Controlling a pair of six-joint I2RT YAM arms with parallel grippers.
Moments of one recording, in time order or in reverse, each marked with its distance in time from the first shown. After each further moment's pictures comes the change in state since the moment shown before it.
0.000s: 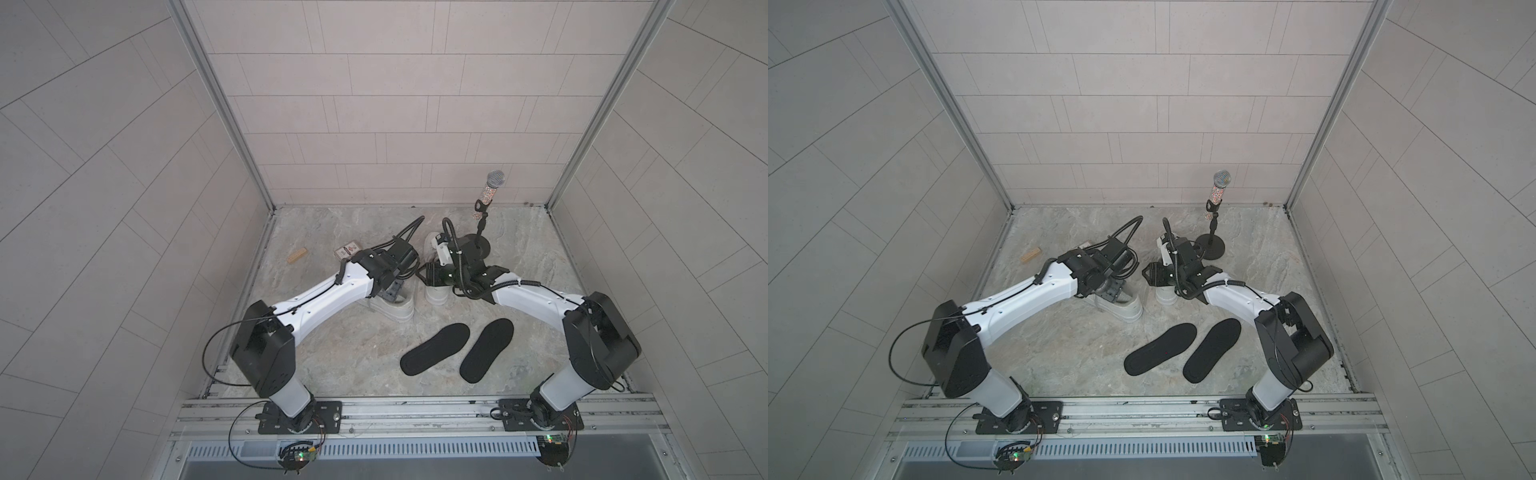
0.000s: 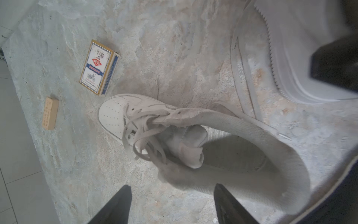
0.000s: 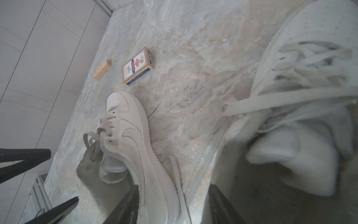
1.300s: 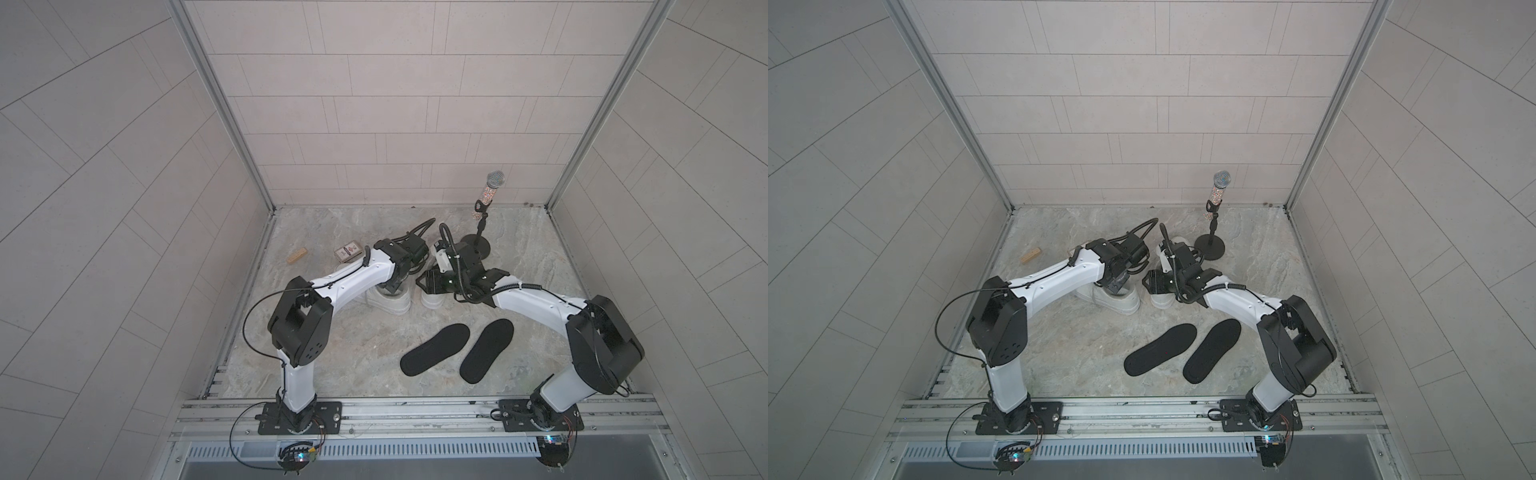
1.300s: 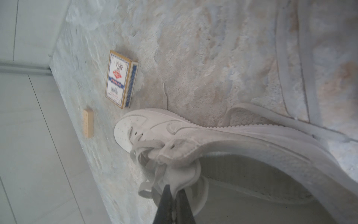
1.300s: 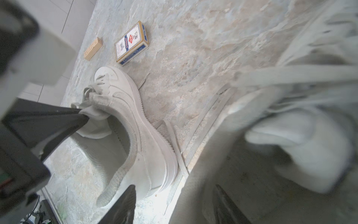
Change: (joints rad) left arm 0.026 0.219 0.179 -0.088 -0.161 0.080; right arm 0.056 -0.013 -0.003 -0.088 -0.002 -0.023
